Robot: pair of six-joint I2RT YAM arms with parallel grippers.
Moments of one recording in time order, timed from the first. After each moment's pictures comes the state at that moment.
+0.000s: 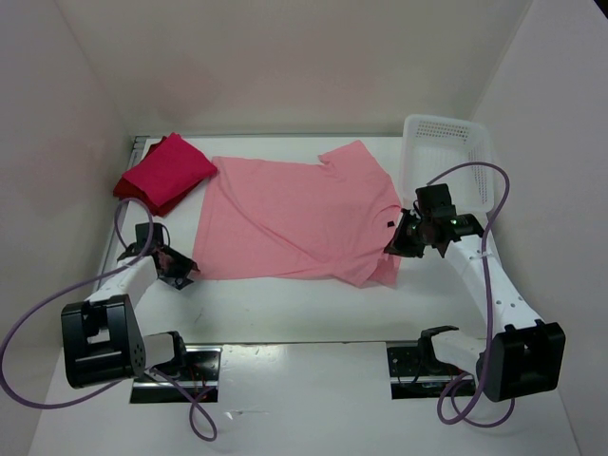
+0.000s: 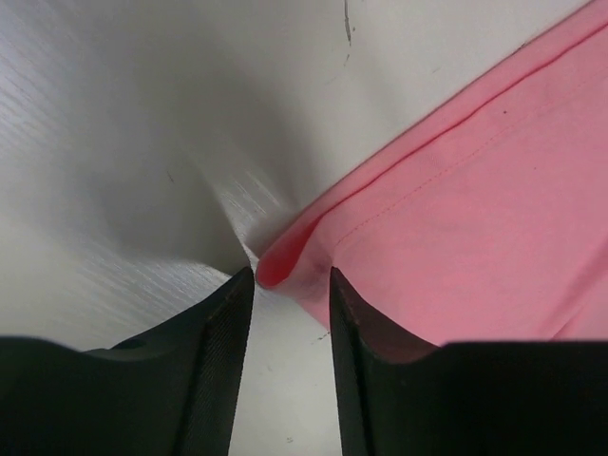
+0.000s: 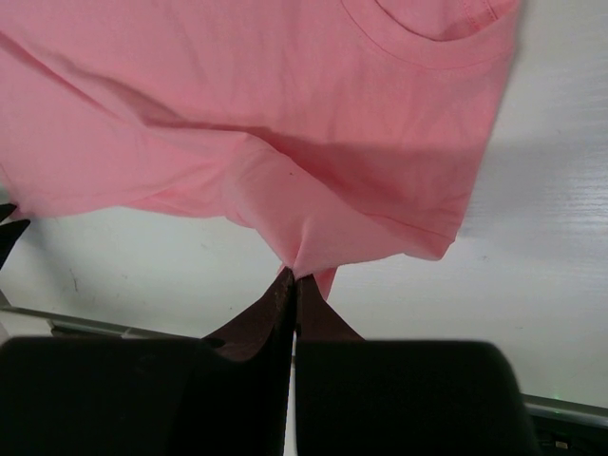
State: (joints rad) left arm 0.23 1.25 0.56 -0.47 0.10 -0.88; right arm 0.15 1.13 0.93 -0.81 -0.21 0.56
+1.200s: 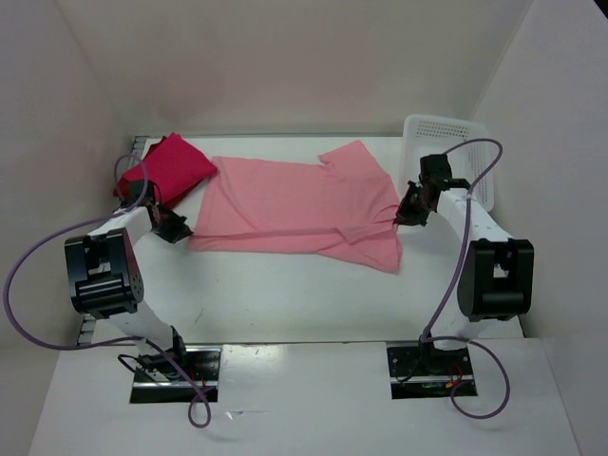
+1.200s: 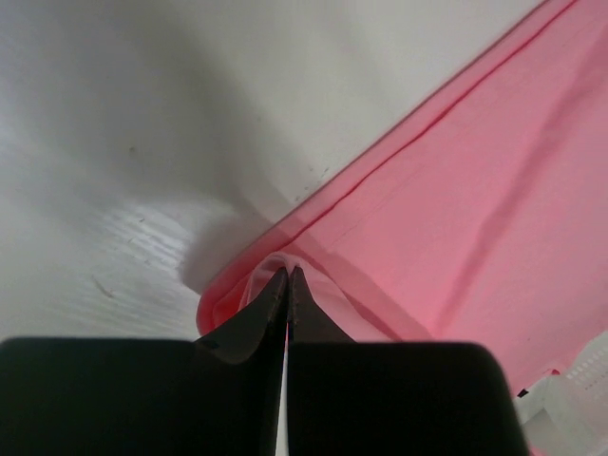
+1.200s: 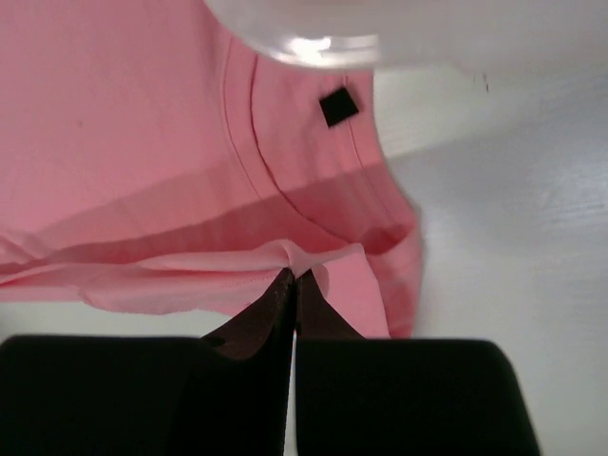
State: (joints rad) left arm 0.27 1.66 0.96 -0.38 0.21 -0.79; right arm 0.00 1.56 1.13 -0.65 -0.15 0.50
